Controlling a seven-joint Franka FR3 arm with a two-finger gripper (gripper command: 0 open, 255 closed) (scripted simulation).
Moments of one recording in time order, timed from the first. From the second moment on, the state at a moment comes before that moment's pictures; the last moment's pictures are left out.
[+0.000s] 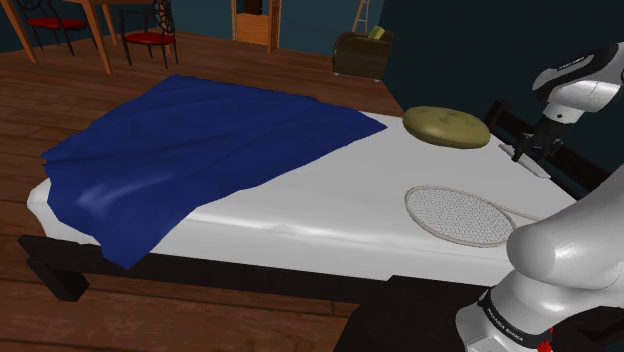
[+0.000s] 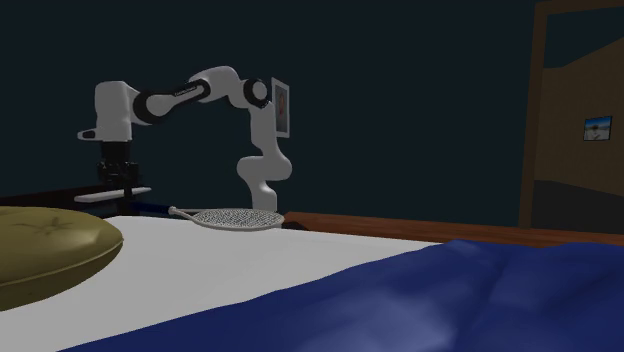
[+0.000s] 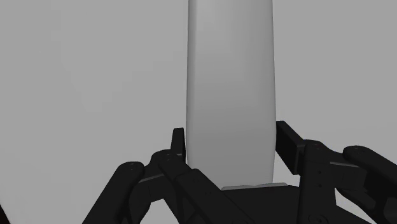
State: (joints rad) arm -0.71 0.01 -0.52 -2.03 0.02 2.04 -0.51
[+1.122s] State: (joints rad) arm -0.88 0.27 -0.61 -1.83 0.19 2.04 -0.82
